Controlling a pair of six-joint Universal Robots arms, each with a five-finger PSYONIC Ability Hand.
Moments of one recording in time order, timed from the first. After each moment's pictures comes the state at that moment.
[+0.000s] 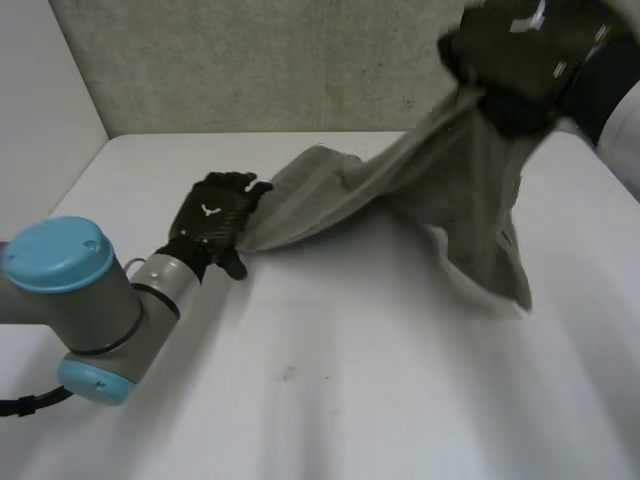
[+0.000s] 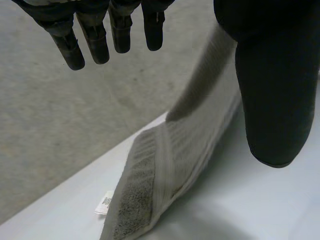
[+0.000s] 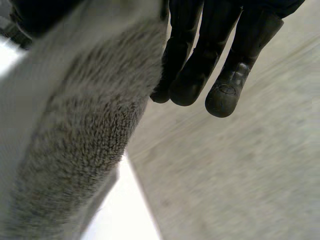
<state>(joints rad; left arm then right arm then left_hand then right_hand) 4.32 -2.06 -1.66 3.68 -1.34 3.37 1.93 -1.54 1.18 0.31 1.21 2.49 0.20 0.19 0.19 0.19 0.03 1.32 1.34 1.33 1.35 1.19</state>
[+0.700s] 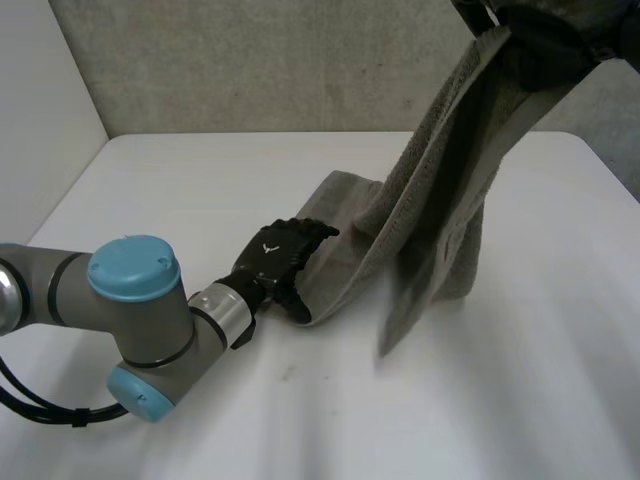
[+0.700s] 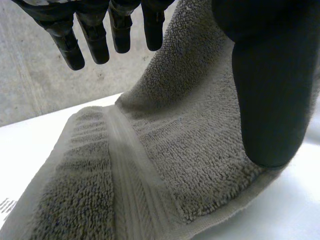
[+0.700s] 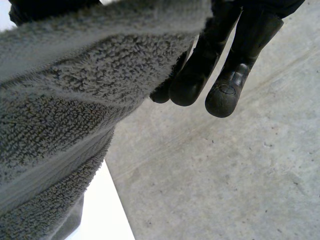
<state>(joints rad) 4.20 -2.21 -1.55 3.57 -1.26 3.12 1.96 -1.59 1.05 0.45 1.22 2.52 0.20 0.20 0.20 0.20 0.03 1.32 1.34 1.33 1.35 1.19</state>
